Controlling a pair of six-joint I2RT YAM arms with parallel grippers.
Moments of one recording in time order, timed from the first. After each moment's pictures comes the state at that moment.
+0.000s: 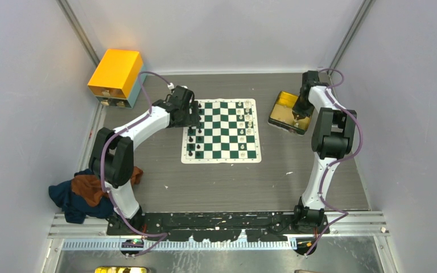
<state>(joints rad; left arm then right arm) -0.47 1.80 1.36 -0.54 -0.25 -0.44 -0.12 2.12 1.66 -0.73 0.13 0.42</state>
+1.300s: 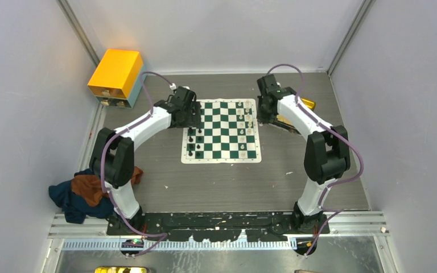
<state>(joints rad) -0.49 1.80 1.36 -0.54 -0.25 -0.45 0.28 1.80 1.49 -0.76 0.15 0.41</state>
